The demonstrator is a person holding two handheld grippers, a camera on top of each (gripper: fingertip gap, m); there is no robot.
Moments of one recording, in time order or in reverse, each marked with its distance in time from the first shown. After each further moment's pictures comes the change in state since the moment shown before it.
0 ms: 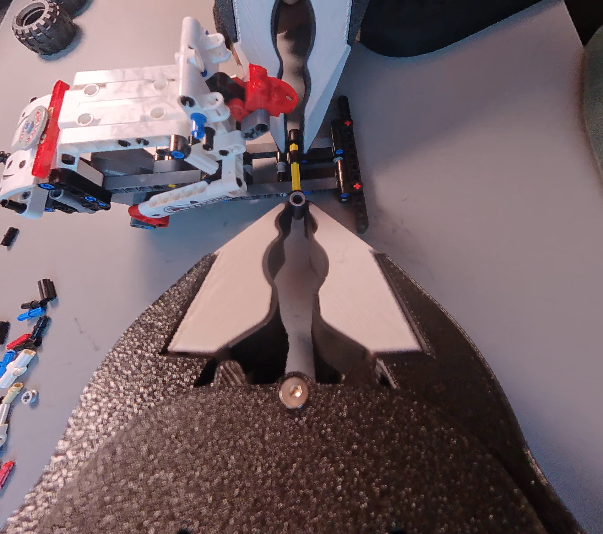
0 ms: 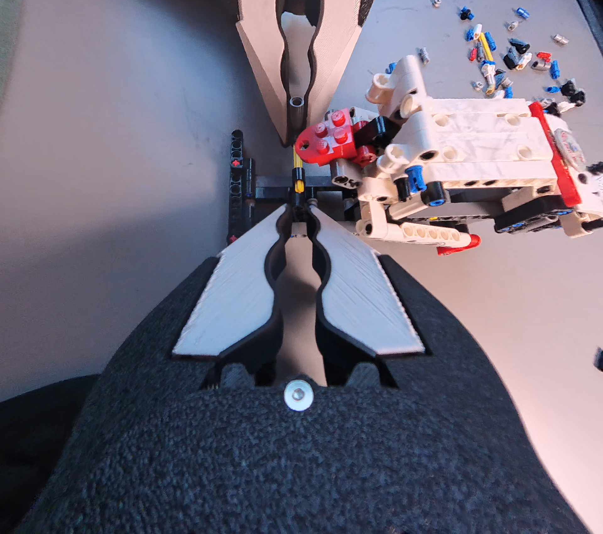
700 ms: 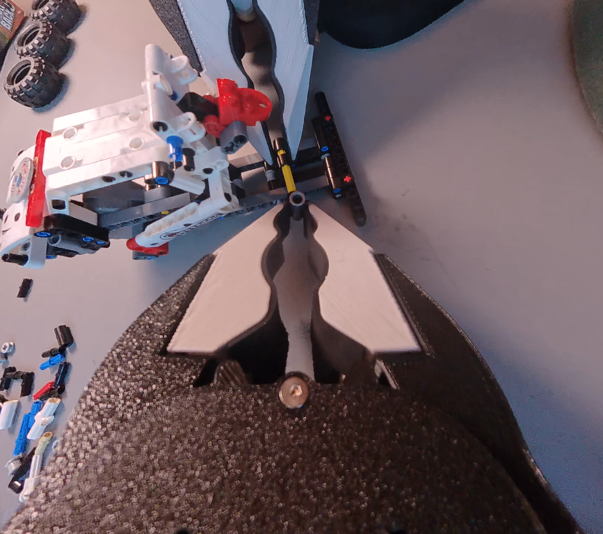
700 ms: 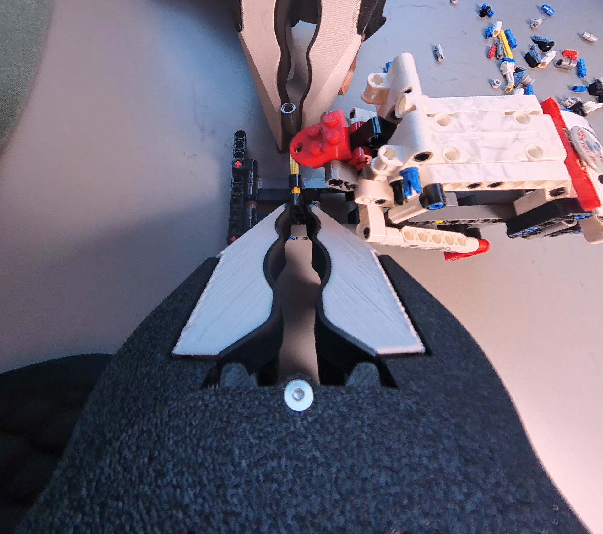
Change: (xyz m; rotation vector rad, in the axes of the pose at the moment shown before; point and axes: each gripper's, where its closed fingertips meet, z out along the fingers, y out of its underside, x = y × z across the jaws) left arm 0.004 -0.003 0.009 0.011 0.039 0.152; right arm 0.000 0.005 -0.001 0.011 -0.067 -0.002
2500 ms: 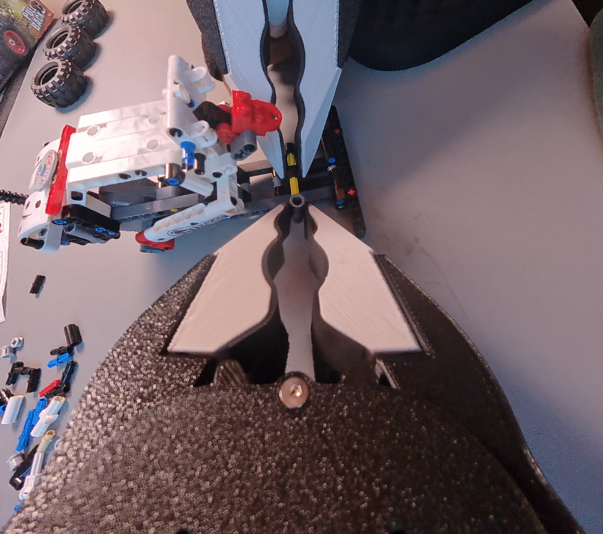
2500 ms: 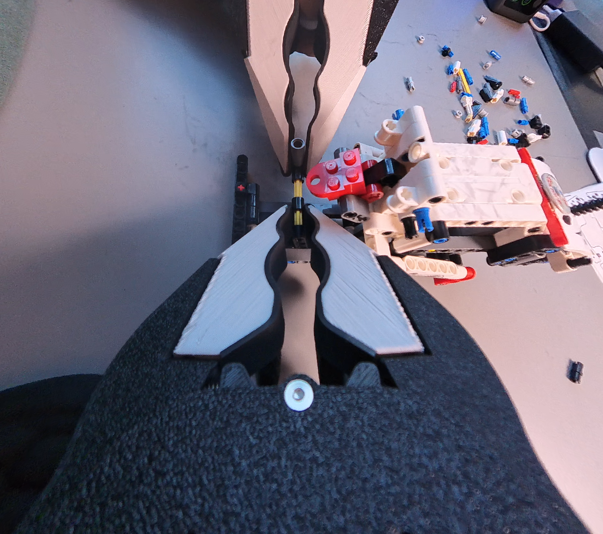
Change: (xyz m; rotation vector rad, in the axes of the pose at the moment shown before) left arm -0.009 -0.010 0.003 0.019 -0.043 -0.042; right arm 0.004 -0.011 -0.002 0.052 0.093 -0.065
